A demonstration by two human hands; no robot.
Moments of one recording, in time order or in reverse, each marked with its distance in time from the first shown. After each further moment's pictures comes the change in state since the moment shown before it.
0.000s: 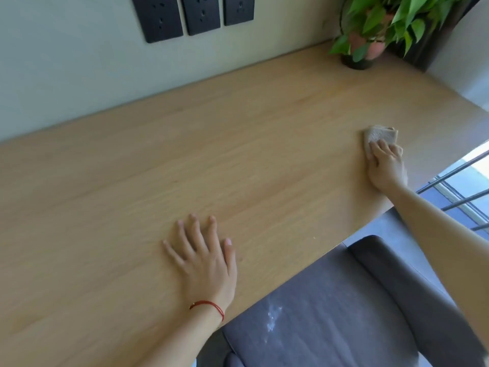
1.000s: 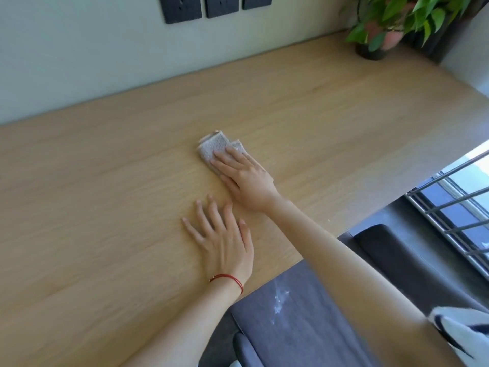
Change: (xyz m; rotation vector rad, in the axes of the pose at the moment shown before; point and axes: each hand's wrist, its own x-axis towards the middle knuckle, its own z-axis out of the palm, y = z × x) left_hand 0.000 -0.001 -0.001 -0.074 0.001 -0.018; right_hand -0.116 -0.260 0.057 0.143 -0.331 -0.700
